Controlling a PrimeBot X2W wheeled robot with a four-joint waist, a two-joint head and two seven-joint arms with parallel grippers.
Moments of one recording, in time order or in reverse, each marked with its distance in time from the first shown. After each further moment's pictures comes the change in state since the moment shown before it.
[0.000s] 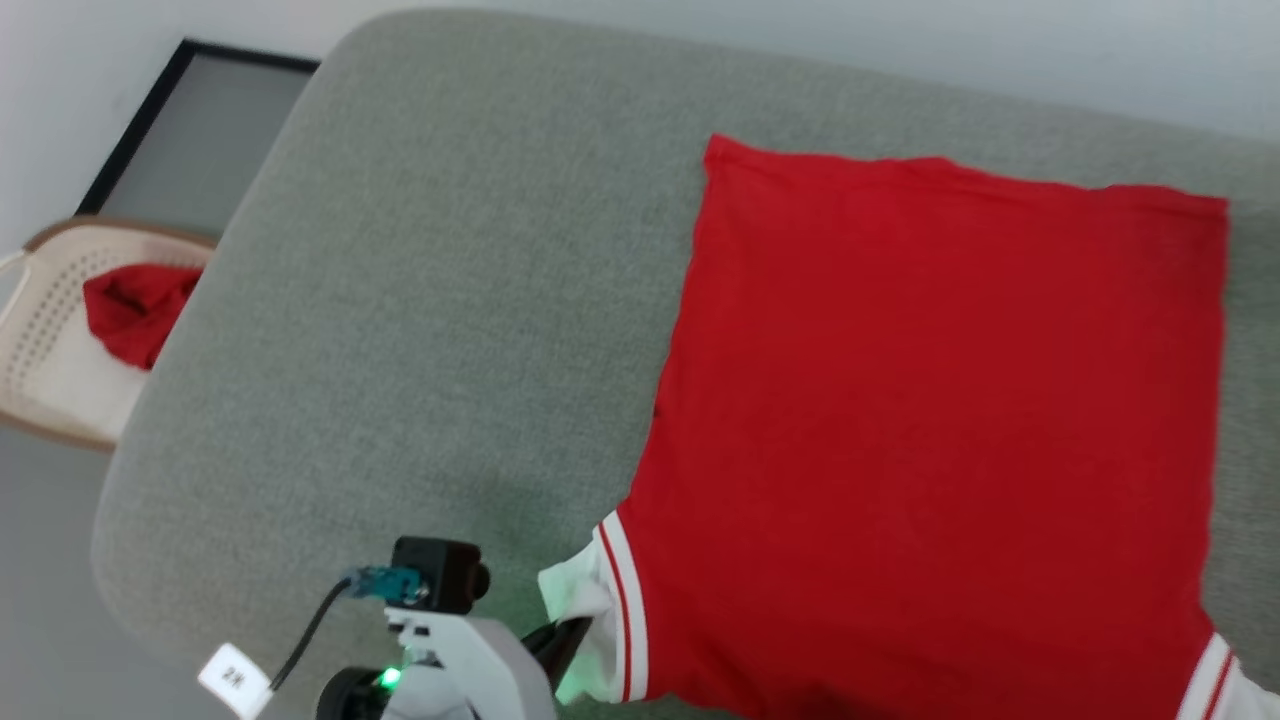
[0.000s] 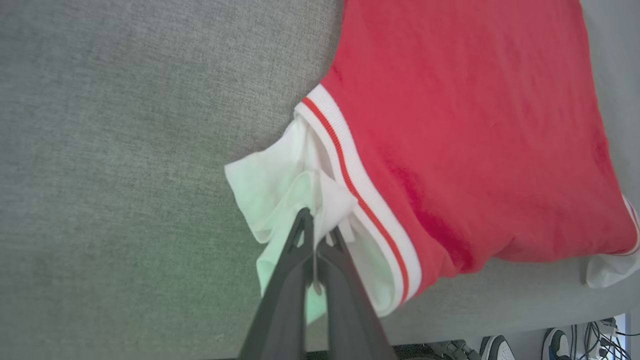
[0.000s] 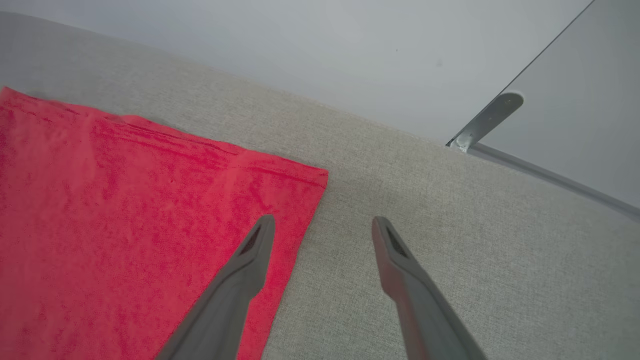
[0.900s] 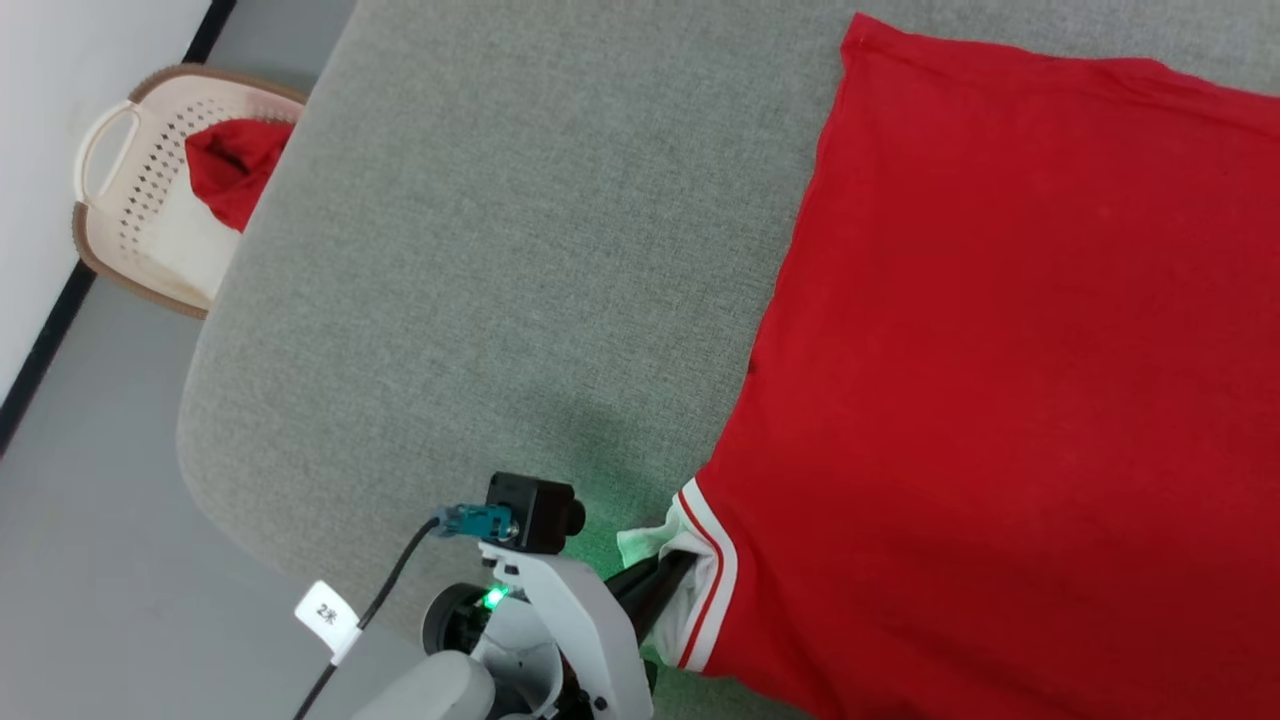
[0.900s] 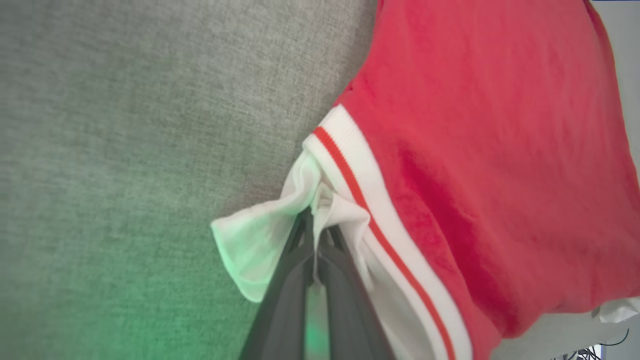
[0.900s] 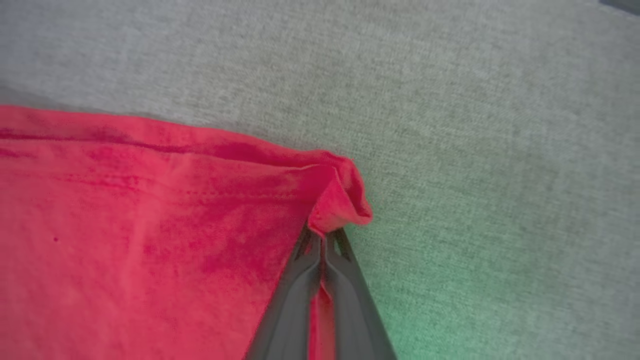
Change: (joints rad) left arm -0.161 -0.172 -0.052 0.174 0.017 -0.147 -0.047; right arm -0.314 0.066 -0.105 0.417 -0.182 -0.004 0.253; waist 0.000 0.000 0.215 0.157
